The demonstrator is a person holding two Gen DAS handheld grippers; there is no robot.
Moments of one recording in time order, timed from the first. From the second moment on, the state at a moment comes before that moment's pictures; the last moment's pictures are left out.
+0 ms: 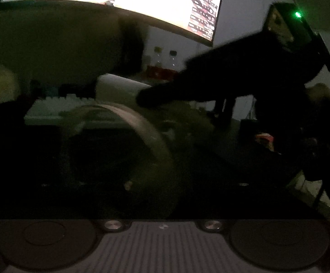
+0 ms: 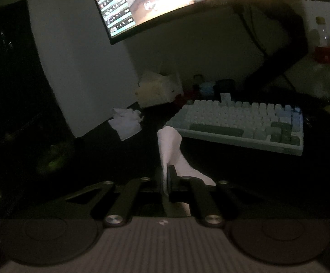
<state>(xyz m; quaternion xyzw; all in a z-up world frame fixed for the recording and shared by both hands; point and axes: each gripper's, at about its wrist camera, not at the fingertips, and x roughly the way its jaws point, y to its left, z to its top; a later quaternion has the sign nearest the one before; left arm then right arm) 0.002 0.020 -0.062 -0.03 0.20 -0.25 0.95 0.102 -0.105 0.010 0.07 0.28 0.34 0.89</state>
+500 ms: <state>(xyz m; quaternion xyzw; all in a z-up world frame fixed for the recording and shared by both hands) 0.015 0.024 -0.049 -0.03 0.24 -0.23 0.94 0.106 -0.086 0.009 0.04 0.28 0.36 0.89</state>
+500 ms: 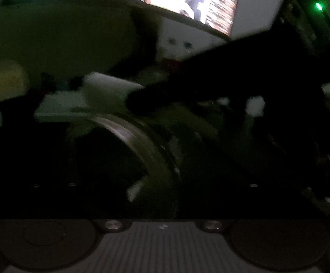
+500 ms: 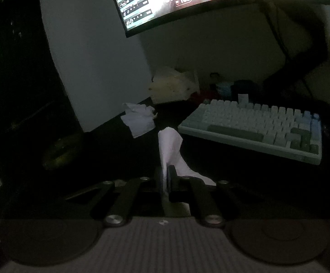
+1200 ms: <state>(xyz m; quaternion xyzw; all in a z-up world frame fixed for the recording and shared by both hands) 0.018 0.023 -0.048 -0.01 0.24 -0.23 0.94 0.113 -0.088 0.008 0.04 0.28 0.34 0.90</state>
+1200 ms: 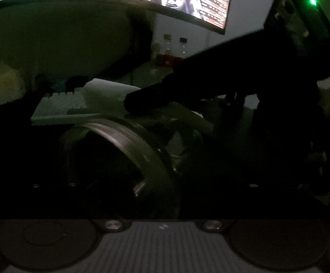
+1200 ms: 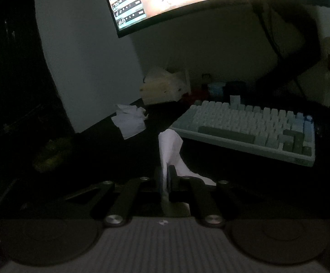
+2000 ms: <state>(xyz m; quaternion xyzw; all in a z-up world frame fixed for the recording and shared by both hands) 0.026 0.029 -0.063 -0.07 0.22 -0.28 0.93 0.132 -0.105 0.001 0.07 0.29 0.29 0.91</state>
